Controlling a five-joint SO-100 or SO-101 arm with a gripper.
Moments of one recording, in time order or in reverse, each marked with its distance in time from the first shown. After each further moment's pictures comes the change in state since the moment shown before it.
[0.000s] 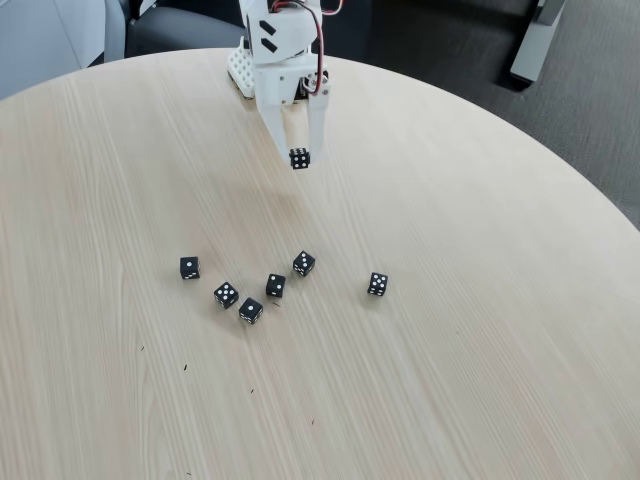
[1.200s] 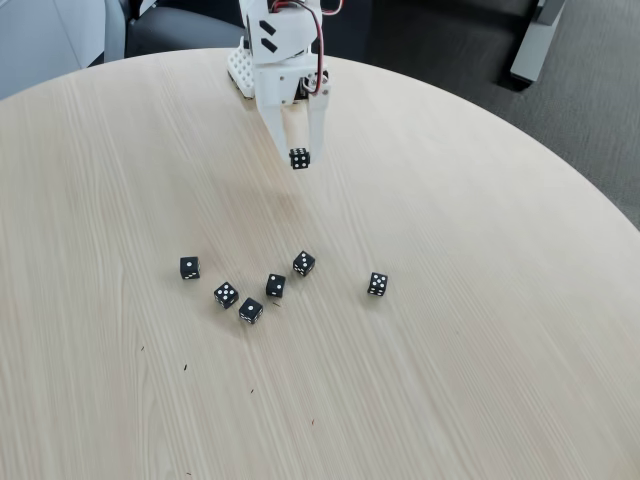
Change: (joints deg) arm 0.0 0.0 0.0 0.0 0.0
